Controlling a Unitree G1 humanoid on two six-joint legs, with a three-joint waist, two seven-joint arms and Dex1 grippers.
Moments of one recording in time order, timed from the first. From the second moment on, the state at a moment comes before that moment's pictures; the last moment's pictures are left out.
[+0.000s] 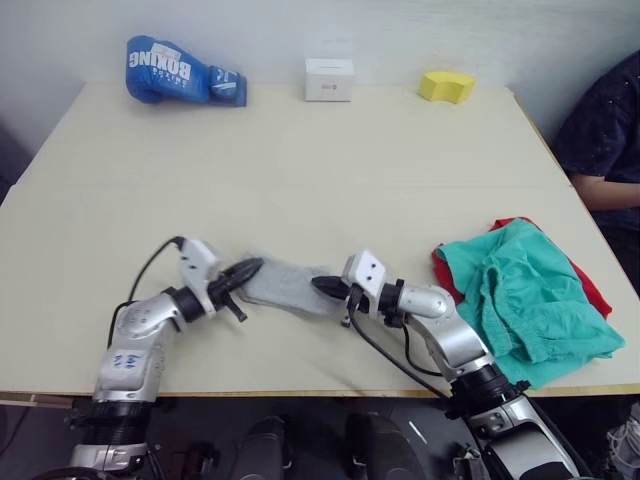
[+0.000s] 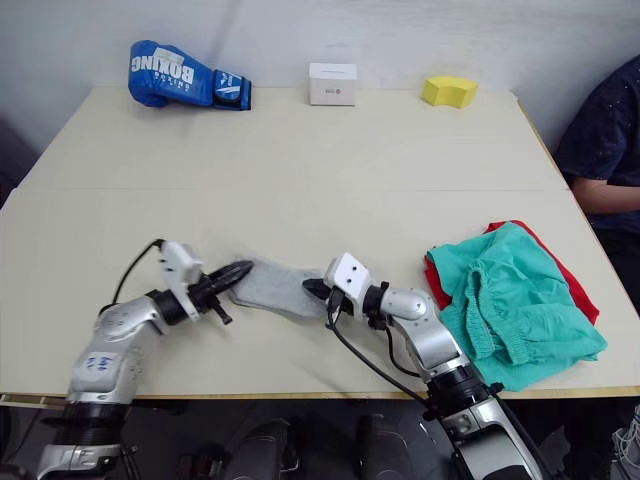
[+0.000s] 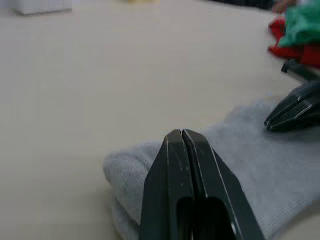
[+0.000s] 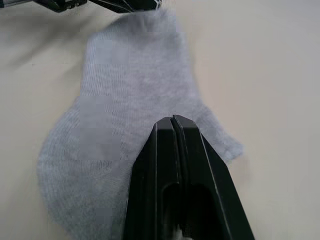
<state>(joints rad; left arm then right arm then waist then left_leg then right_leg) -0.21 0.47 0.19 -0.08 -0.46 0.27 -0.70 -0.47 -0.28 0.27 0.12 0.16 0.10 0.83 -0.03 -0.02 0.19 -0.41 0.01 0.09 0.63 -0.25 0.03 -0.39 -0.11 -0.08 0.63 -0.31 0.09</state>
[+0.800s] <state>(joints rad) -0.54 0.64 0.29 0.16 -0.76 1.34 -0.57 -0.66 -0.19 0.32 0.52 0.07 -0.13 0.95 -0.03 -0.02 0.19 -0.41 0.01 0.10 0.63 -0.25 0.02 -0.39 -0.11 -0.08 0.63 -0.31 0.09</state>
